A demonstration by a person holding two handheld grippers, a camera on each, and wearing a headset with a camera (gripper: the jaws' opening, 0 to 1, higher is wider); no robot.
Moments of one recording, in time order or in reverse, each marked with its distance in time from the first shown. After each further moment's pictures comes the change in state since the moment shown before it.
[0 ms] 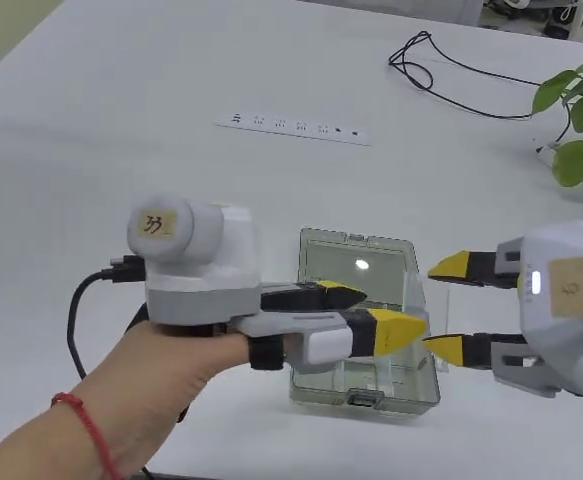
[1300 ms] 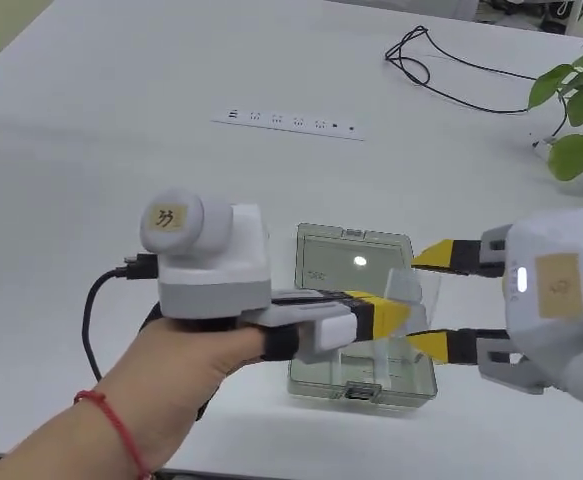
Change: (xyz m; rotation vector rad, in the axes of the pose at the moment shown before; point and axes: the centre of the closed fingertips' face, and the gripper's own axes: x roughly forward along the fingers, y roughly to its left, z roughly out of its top) left arm 0.003 -0.010 -0.003 -0.027 0.011 -0.029; right arm -0.009 -0.002 0.015 -0.007 -0.039 0.006
